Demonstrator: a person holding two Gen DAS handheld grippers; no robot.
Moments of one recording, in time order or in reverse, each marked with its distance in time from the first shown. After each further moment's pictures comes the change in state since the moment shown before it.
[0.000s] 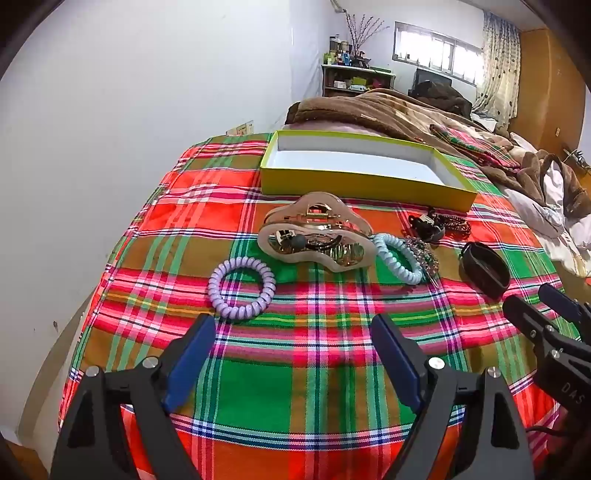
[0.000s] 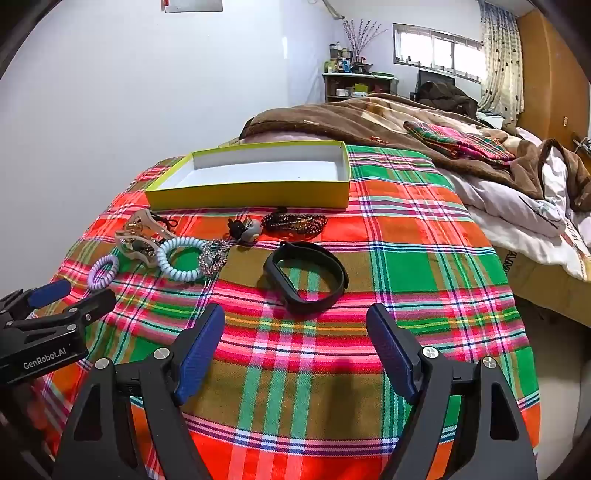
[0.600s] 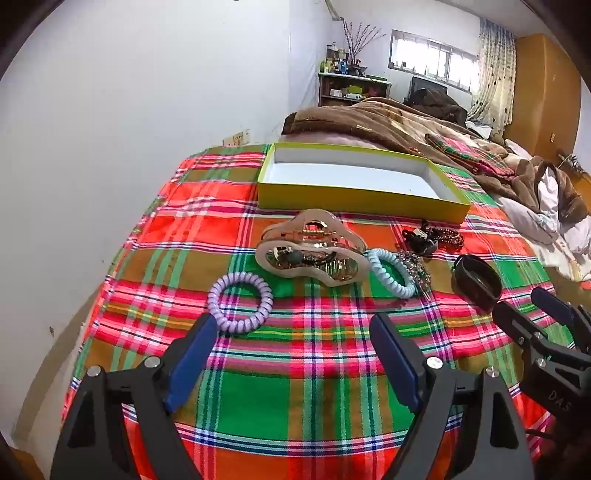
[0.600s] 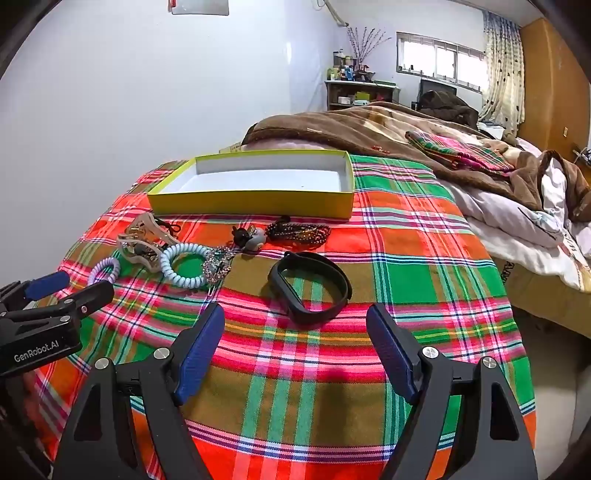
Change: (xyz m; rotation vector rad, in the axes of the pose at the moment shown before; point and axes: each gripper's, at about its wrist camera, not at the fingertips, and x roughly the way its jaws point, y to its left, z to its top) left arm -0.007 0.001 0.006 0.013 -0.045 0.003; right arm -0.001 0.007 0.003 -0.026 -0.024 -0.022
